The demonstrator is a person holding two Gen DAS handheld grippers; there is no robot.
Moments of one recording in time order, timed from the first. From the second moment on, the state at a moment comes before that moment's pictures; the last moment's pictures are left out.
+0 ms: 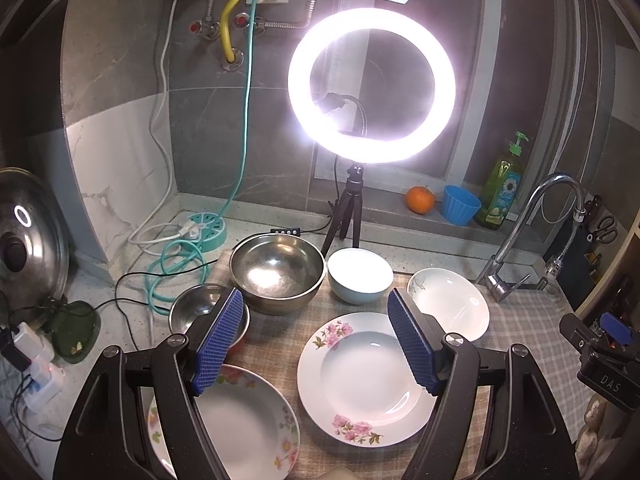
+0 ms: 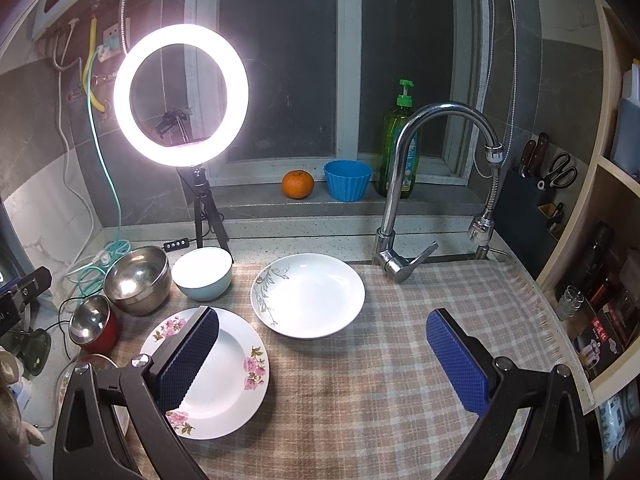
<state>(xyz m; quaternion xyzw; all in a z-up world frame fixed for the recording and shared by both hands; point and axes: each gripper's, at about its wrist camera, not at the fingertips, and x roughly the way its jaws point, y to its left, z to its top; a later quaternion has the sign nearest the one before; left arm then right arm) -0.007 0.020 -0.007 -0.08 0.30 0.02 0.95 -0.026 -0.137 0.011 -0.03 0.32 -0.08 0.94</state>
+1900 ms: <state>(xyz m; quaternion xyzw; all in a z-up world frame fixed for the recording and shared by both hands) -0.002 0.025 -0.017 -0.08 0.32 0.03 0.94 -0.021 -0.144 -0.005 -0.02 0.34 -0.07 0.94</state>
